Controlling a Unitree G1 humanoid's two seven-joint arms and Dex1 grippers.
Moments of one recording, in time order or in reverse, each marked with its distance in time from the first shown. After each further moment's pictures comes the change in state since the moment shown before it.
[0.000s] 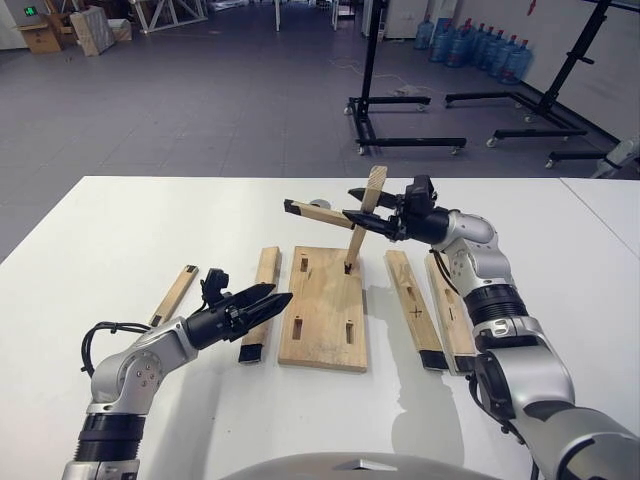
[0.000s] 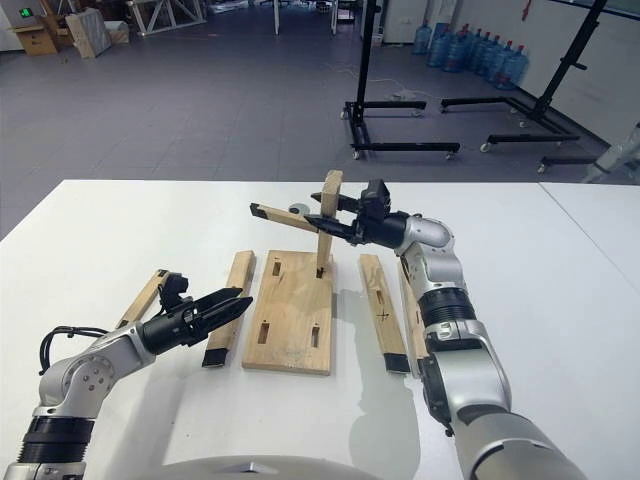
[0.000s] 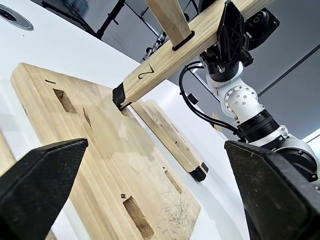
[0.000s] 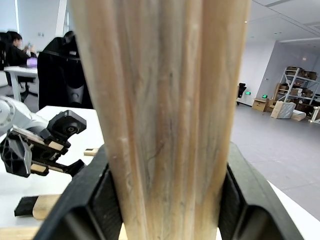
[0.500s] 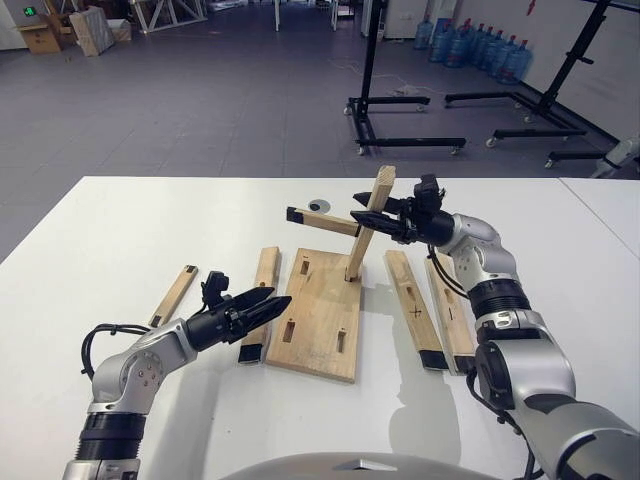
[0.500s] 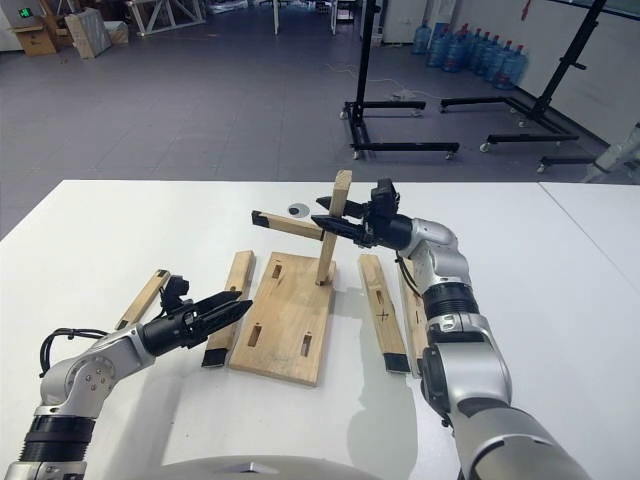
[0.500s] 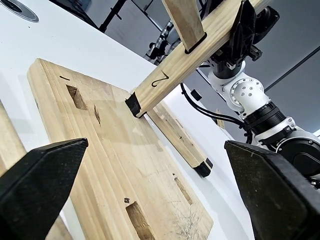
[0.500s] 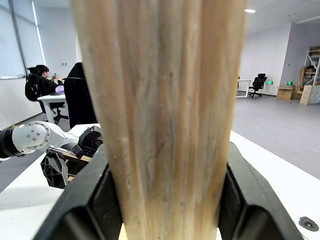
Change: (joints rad) left arm -0.003 -0.003 -0.004 0.023 0.037 -0.005 -0.018; right arm -0.050 -0.003 -0.042 0.103 0.020 0.144 0.115
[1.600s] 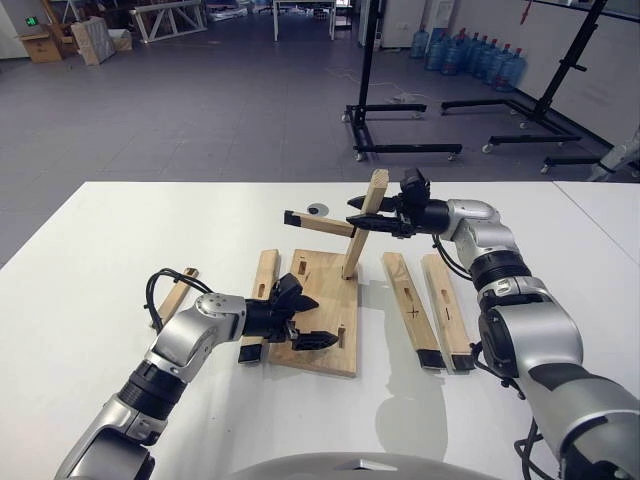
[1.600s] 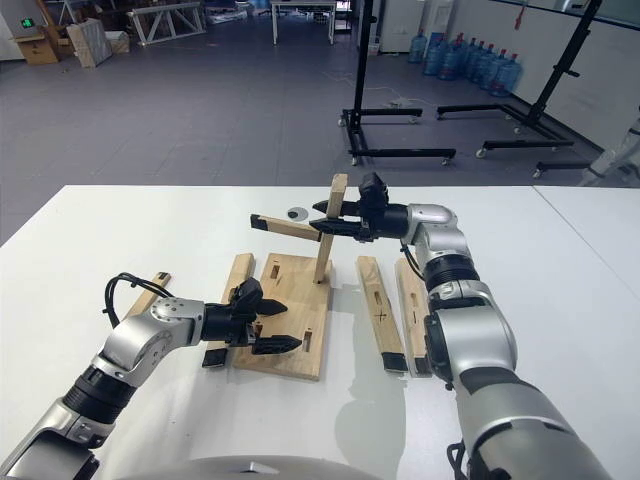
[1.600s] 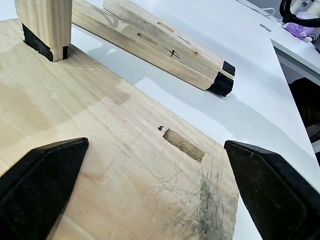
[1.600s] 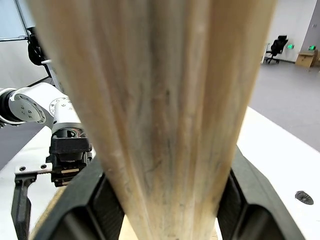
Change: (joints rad) left arm -0.245 0.063 -0.464 0.009 0.394 -0.045 -0.020; right arm -0.203 -0.047 0.100 0.293 -0.149 0.002 0.078
